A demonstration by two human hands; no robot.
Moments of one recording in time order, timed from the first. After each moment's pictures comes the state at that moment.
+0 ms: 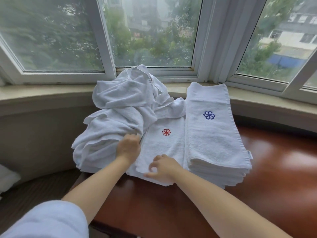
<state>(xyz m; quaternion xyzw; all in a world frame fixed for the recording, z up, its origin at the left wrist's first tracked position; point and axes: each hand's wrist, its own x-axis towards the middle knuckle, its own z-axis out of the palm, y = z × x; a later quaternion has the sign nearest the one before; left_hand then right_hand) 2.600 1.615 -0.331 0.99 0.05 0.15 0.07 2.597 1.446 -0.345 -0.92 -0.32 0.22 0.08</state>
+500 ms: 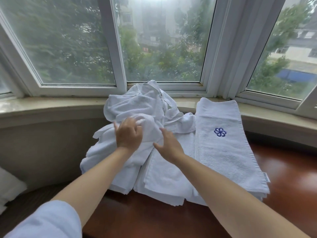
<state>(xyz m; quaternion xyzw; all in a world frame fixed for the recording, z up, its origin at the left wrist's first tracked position) 2.634 1.643 -0.252 0.88 0.12 0.35 0.28 2.667 1.490 -0.283 -0.90 -0.19 0.04 0.38</state>
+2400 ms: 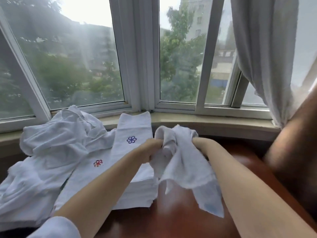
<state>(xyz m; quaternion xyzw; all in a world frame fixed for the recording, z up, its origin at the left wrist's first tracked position) 2.632 1.268 -0.183 0.80 0.08 -0.19 0.56 2.647 1.086 -0.177 -0.82 0.21 0.21 0.49</state>
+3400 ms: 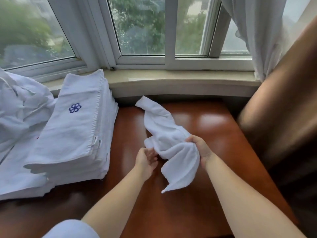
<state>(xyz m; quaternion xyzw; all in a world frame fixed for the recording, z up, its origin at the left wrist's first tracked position) 2.604 1.110 -0.393 0.47 0.33 -0.24 0.78 2.589 0.911 -0.340 -0.45 0.20 0.28 0.82</state>
